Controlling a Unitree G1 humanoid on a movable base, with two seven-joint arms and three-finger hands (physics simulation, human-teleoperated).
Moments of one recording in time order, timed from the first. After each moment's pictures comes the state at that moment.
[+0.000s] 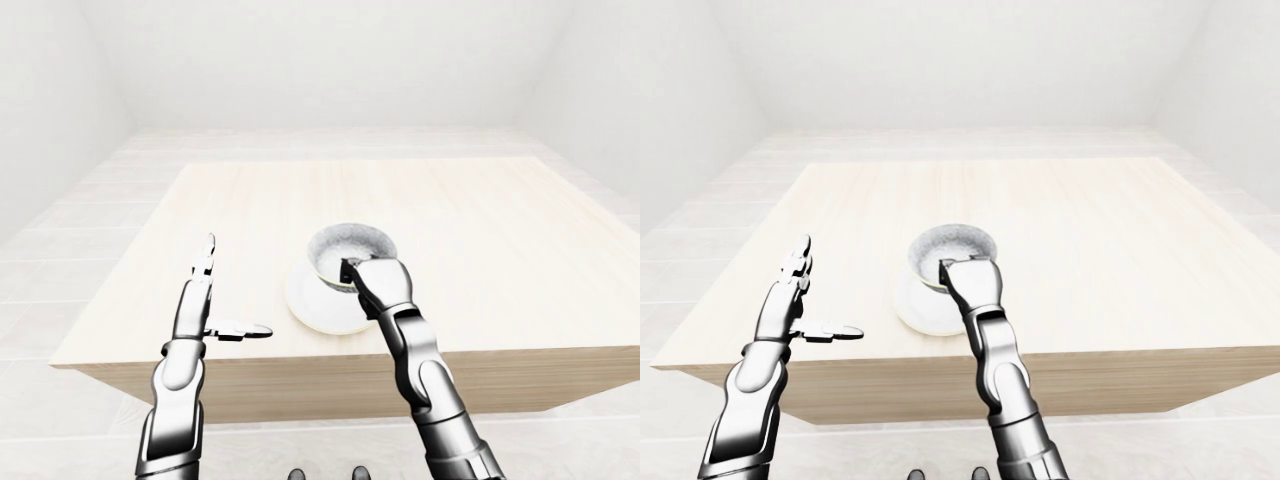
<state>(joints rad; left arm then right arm) -0.01 0.11 0.17 -0.16 0.25 0.09 -0.14 -0.21 0.05 0.19 -0.03 -1.43 0.09 0.19</state>
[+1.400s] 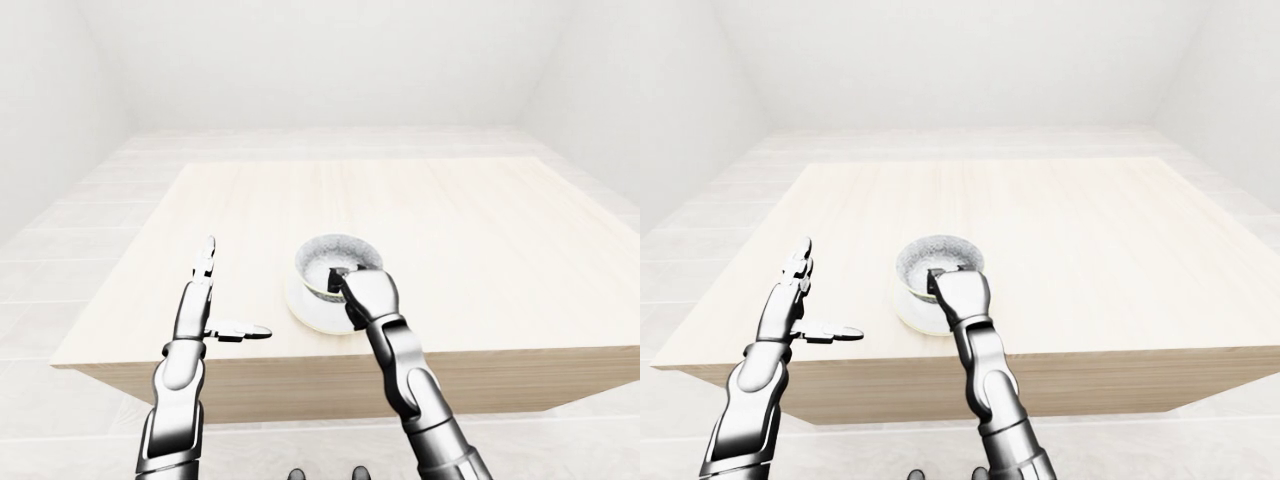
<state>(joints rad) -0.01 0.12 0.18 -0.12 0.24 0.07 -0.14 -0.17 0.09 0.24 0.04 -1.38 0.09 0.10</state>
